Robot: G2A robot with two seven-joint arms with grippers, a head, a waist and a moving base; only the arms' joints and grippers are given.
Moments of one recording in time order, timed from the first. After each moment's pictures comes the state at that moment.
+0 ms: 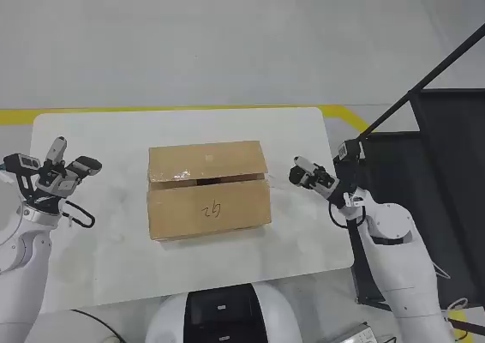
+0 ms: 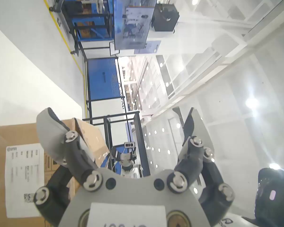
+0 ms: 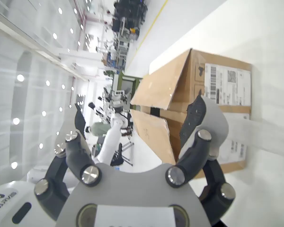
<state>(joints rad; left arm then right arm) 1.36 -1.00 -1.56 -1.40 -0.64 -0.41 -0.72 -1.46 -1.21 1.61 -1.59 0.16 -0.30 0.93</state>
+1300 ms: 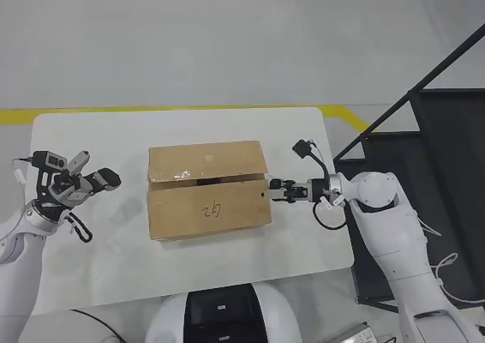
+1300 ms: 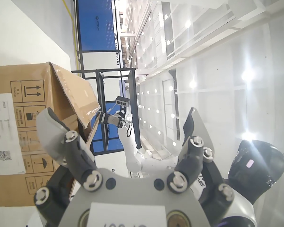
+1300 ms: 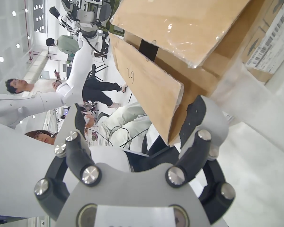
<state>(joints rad) 1.32 -1.00 -1.56 -1.37 -0.72 -0.30 -1.05 -1.19 -1.17 1.41 -1.44 0.05 -0.40 1.31</state>
